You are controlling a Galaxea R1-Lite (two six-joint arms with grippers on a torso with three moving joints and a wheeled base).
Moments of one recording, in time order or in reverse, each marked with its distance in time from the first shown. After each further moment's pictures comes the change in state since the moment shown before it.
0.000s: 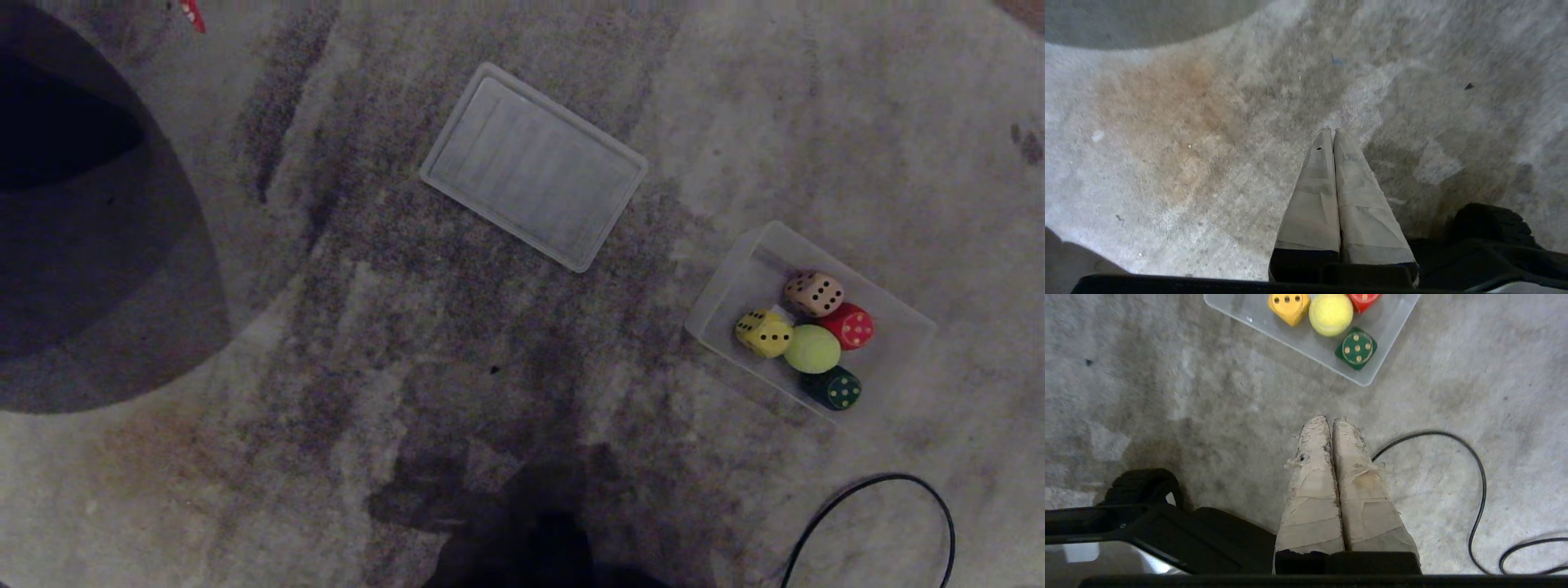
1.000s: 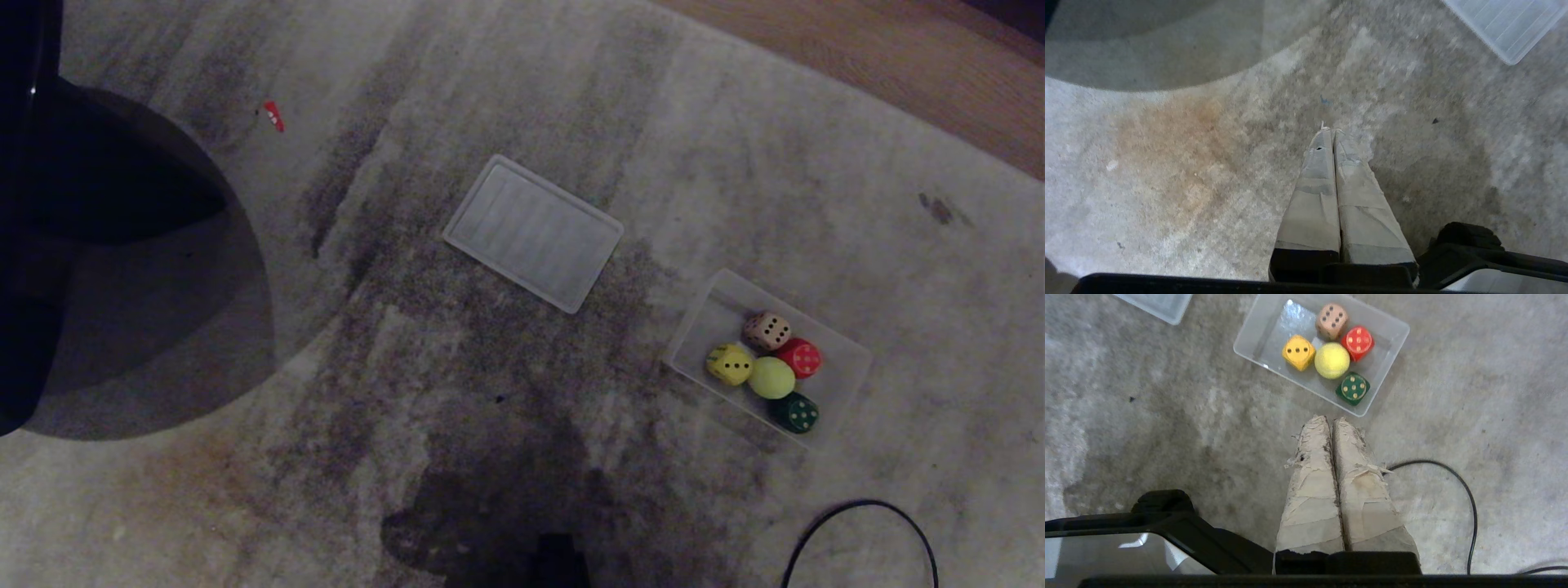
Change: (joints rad) left arm 0.000 0.000 0.000 0.000 -0.001 0.001; right arm 0.000 0.000 0.000 0.001 0.000 0.000
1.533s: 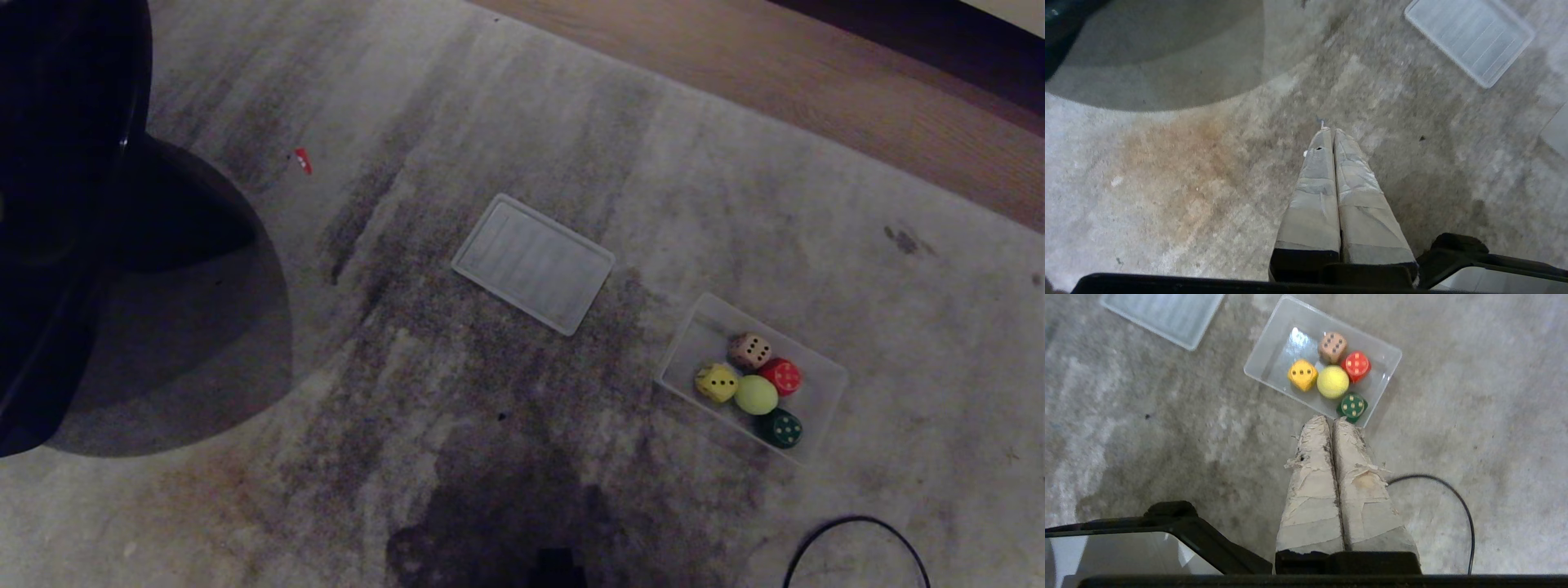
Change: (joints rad) left arm 0.000 0.000 0.000 0.000 0.000 0.000; right arm 0.000 0.000 0.000 0.000 0.000 0.000
